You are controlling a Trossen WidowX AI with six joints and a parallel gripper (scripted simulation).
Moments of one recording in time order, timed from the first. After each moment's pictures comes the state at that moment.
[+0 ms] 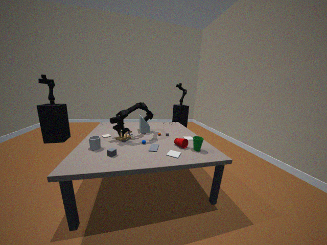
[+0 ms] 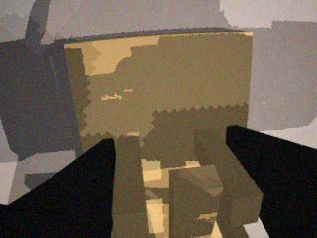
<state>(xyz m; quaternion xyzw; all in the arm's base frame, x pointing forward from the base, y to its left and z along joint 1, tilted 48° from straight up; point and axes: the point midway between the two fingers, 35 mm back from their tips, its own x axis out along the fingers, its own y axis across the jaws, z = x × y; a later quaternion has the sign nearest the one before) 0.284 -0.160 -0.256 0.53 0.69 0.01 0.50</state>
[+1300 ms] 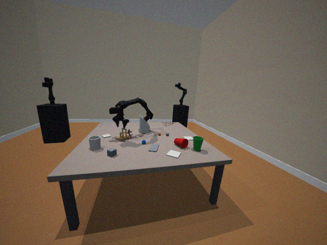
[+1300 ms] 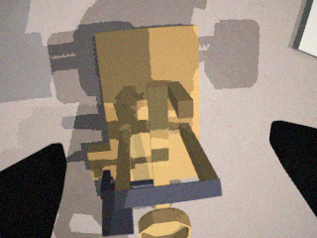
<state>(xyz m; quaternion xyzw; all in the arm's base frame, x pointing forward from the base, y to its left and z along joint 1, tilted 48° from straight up) 0.276 -0.229 -0.193 0.53 0.68 0.00 0.50</state>
